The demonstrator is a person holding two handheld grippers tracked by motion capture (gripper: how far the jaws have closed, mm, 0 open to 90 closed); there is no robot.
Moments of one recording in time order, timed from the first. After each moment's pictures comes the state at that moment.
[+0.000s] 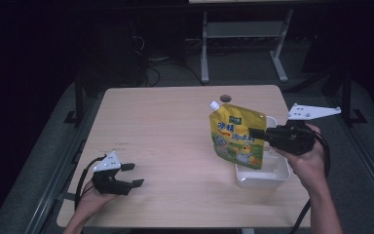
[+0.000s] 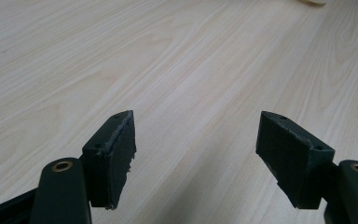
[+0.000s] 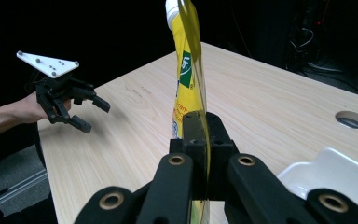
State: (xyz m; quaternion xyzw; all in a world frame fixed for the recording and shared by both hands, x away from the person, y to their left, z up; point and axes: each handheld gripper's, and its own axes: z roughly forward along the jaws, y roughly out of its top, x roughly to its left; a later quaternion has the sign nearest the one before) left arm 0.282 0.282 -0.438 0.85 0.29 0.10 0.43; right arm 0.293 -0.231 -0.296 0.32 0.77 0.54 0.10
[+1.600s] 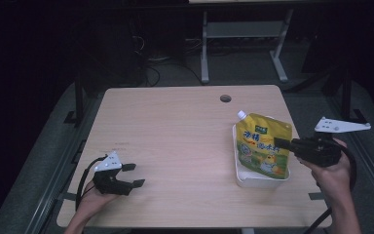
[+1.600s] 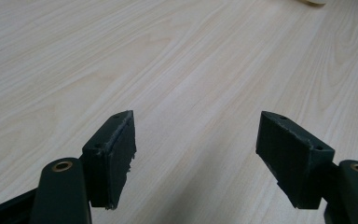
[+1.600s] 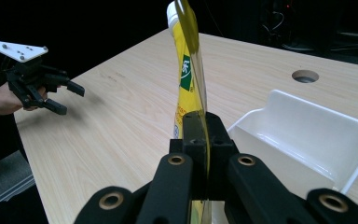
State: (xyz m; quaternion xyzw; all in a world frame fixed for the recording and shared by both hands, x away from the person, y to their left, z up) left arm 0.282 0.280 -0.440 0.85 0.29 0.09 0.43; right arm 0.277 -0.292 -0.327 0.38 0.75 0.53 0.11
